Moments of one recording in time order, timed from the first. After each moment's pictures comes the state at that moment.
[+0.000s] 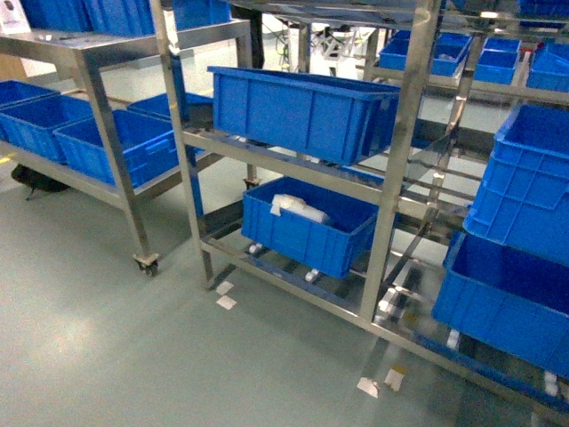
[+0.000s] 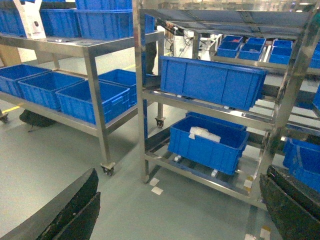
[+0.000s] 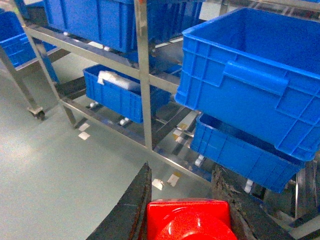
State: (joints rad) left arm 0.00 0.01 0.01 0.00 0.00 0.00; right arm -0.05 1.01 0.15 0.58 -0.05 0.00
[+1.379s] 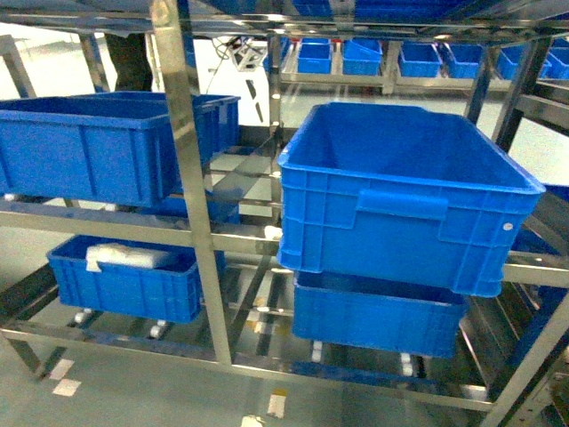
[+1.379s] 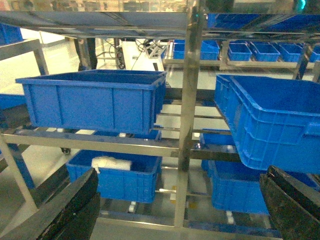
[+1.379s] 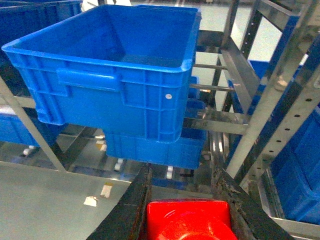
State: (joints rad) left arm 0.00 0.01 0.01 0.00 0.00 0.00; right arm -0.05 1.01 0.15 0.58 -0.05 0.00
